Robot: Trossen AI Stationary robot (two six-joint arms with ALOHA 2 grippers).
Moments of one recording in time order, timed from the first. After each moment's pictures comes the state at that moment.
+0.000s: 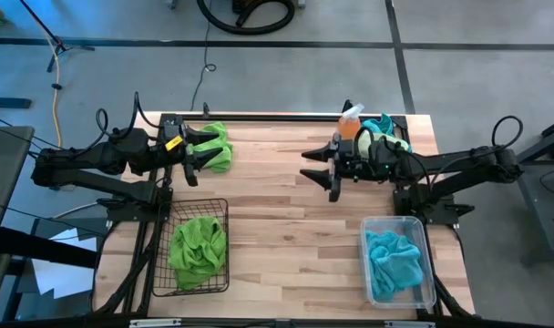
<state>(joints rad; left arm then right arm) -0.04 0.73 0.91 -0.23 -0.38 -0.09 0.05 1.13 0.89 0.26 0.14 0.21</state>
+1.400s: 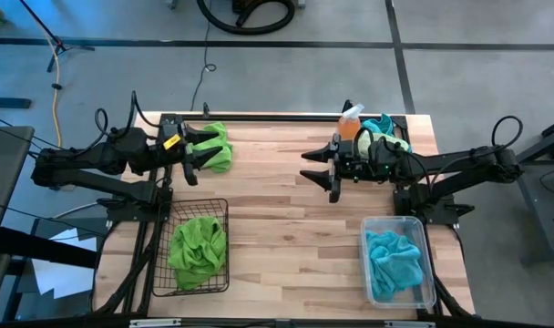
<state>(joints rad) -0.04 0.73 0.91 -0.20 -0.38 -0.09 0.05 1.13 0.89 0.25 0.13 0.20</state>
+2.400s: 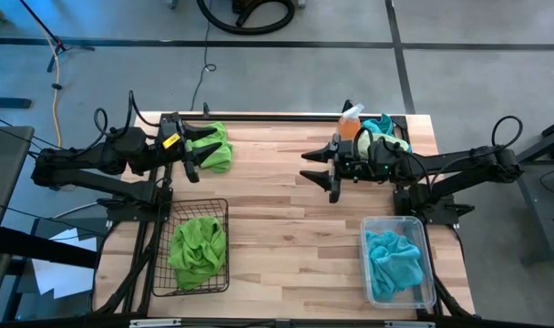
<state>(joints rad) -0.04 0.73 0.91 -0.18 -0.44 -0.04 0.05 1.13 0.89 0.24 0.13 0.20</state>
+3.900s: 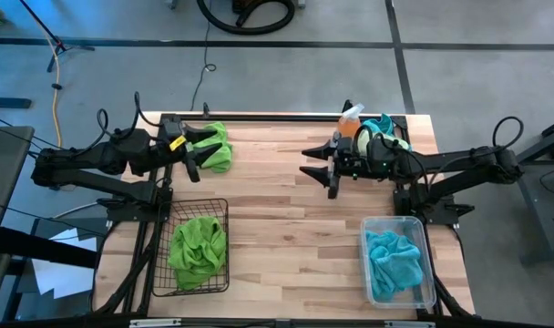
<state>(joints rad) -0.04 0.73 0.91 -0.25 -0.47 -0.16 0.01 1.13 0.89 0.23 0.13 0.23</state>
